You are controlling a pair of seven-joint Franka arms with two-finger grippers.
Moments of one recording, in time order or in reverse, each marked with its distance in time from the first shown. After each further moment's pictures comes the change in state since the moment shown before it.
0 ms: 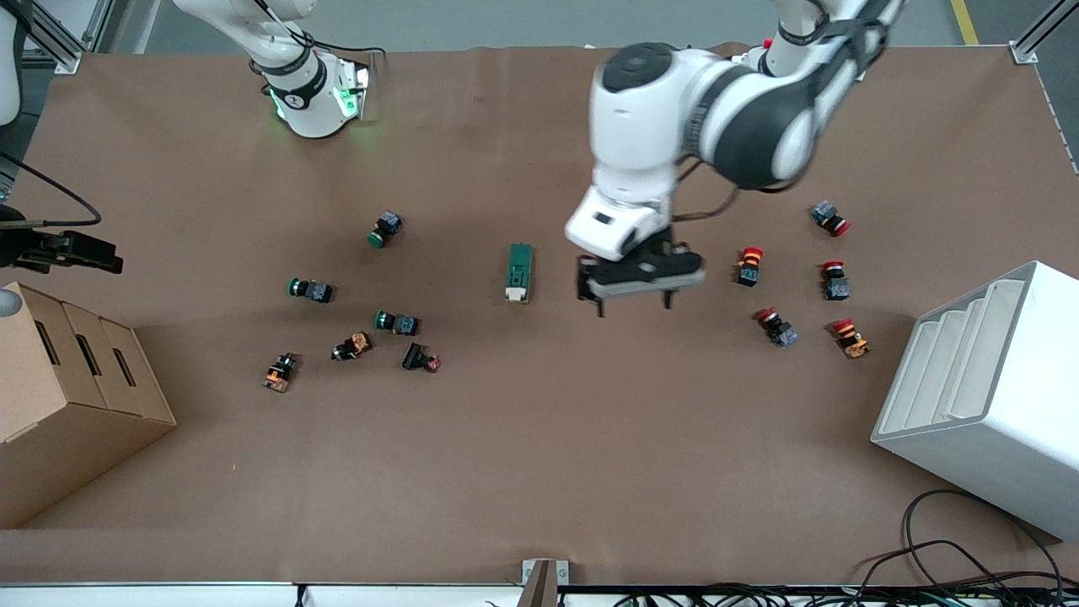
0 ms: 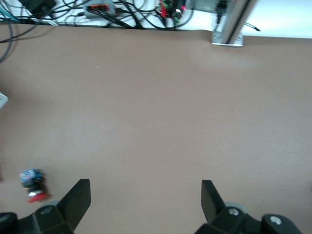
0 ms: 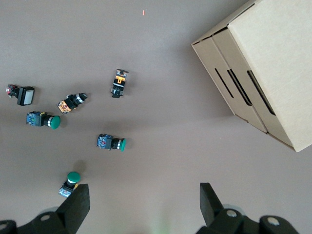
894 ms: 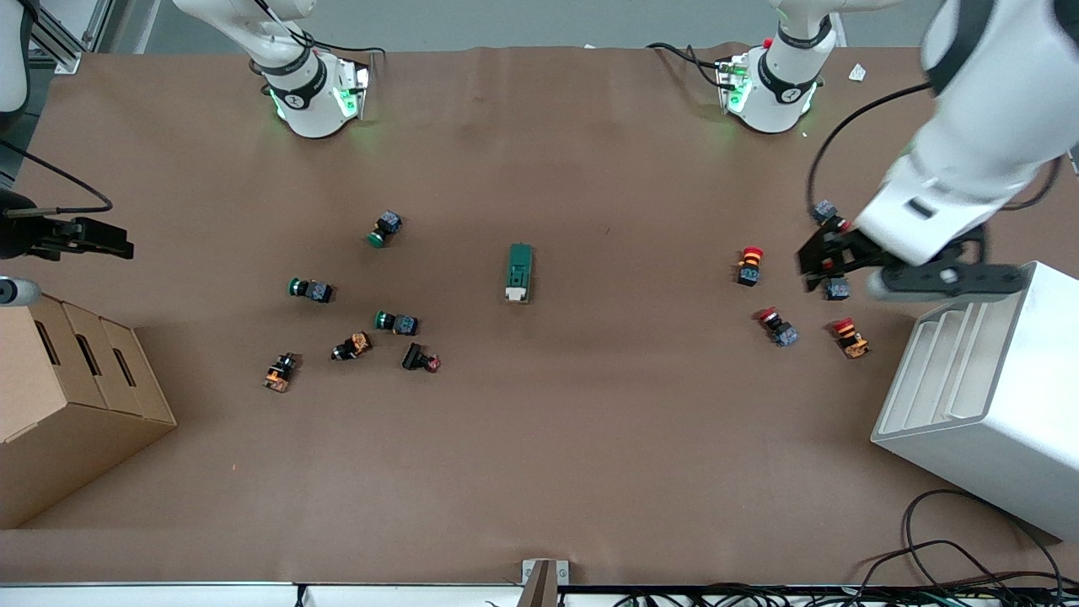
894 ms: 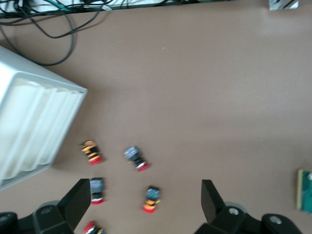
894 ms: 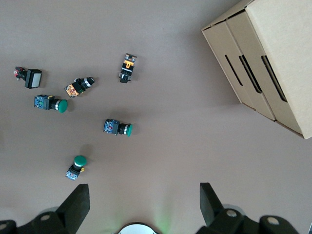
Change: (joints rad) left arm 0.138 -0.237 0.322 0.094 -0.447 -0.332 0.769; right arm 0.011 -0.003 0.011 0.032 0.013 -0.090 0.002
